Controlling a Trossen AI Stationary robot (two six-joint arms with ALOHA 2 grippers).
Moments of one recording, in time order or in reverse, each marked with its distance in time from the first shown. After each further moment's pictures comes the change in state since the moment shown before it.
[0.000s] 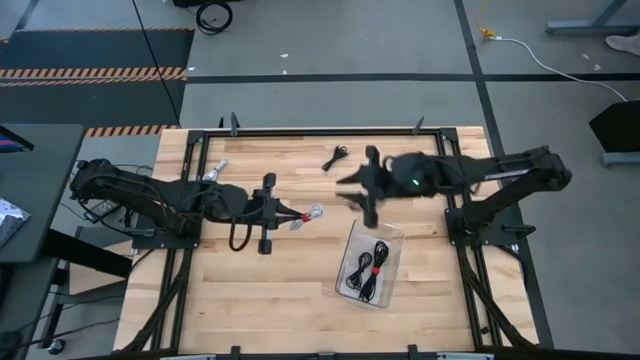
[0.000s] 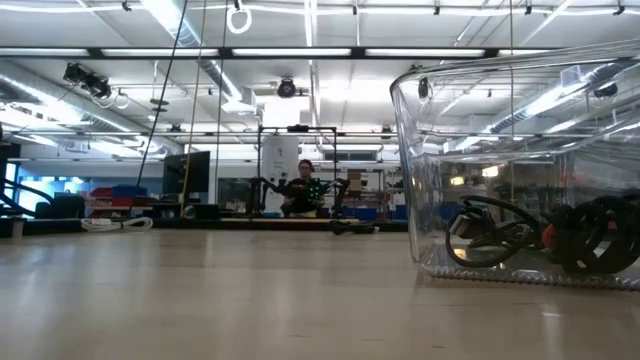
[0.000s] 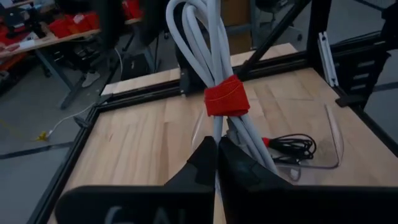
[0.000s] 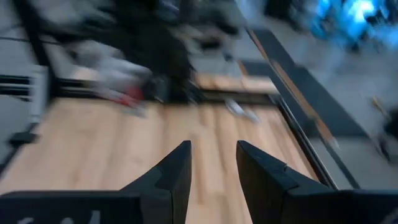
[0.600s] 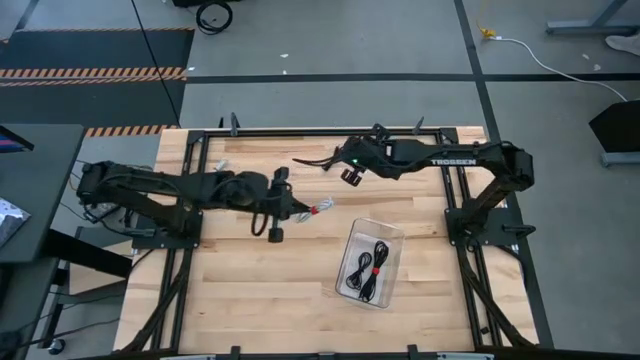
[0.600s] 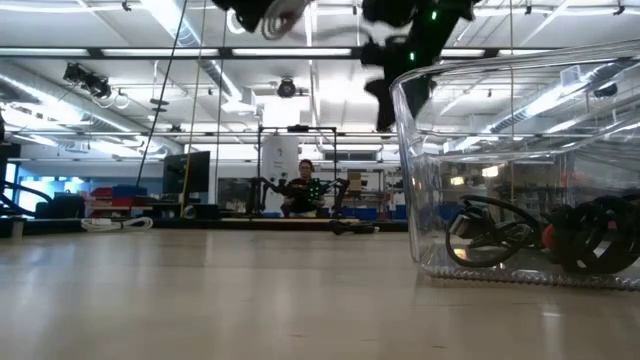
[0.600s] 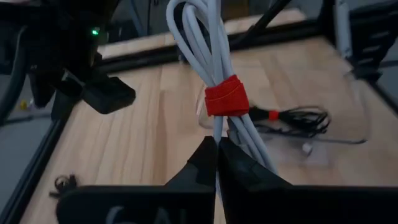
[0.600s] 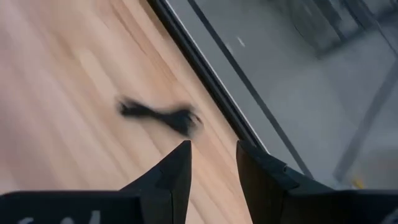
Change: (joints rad) left arm 0.150 0.087 0.001 -0.036 0.174 0.000; right arm -0.346 0.283 -0.001 -0.316 0.389 0.152
